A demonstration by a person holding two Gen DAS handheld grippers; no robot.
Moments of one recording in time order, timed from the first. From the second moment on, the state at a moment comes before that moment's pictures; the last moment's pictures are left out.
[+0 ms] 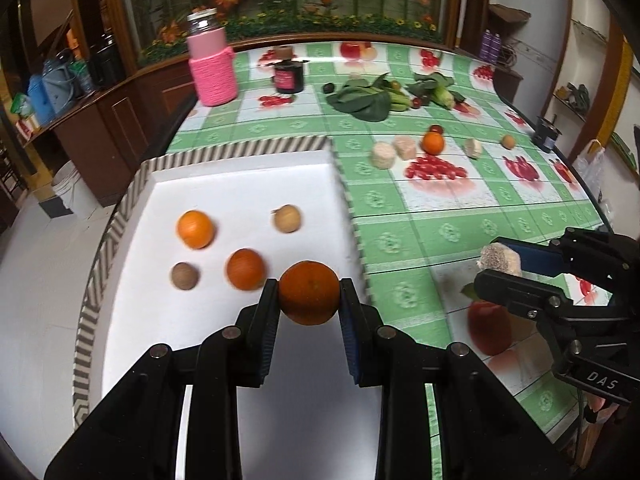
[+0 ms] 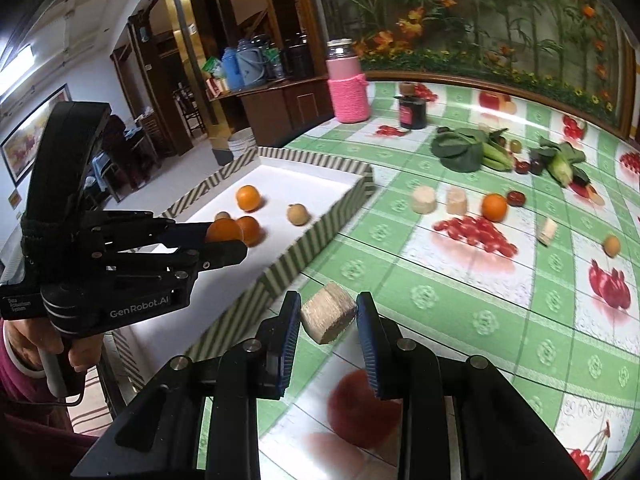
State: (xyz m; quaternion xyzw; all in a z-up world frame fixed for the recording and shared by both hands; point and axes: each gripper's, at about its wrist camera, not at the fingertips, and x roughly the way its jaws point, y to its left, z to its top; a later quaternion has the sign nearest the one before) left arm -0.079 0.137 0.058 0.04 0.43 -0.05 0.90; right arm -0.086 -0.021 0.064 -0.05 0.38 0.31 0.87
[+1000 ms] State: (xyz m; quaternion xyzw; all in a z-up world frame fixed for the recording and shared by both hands) left arm -0.071 0.212 0.023 -0.02 0.49 -0.01 0.87; right arm -0.048 0.096 0.036 -0.13 0.42 0.38 0.82
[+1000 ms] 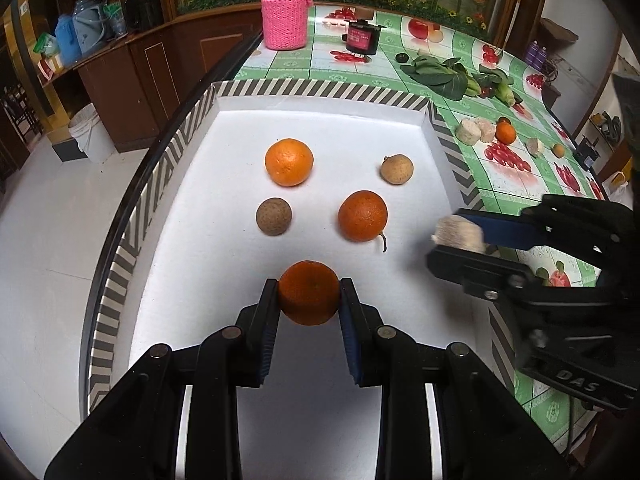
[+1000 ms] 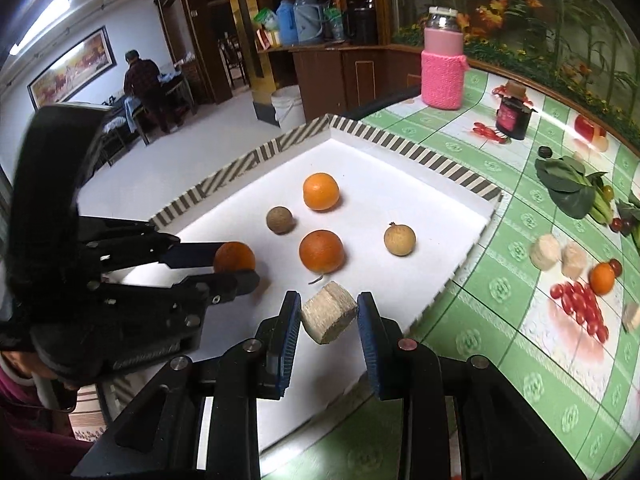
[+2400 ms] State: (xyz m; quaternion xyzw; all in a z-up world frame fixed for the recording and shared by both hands) left arm -0.067 0.149 0.054 -0.02 0.45 -0.01 0.89; right arm -0.054 -0.043 0.063 -0.04 0.39 0.27 0.88
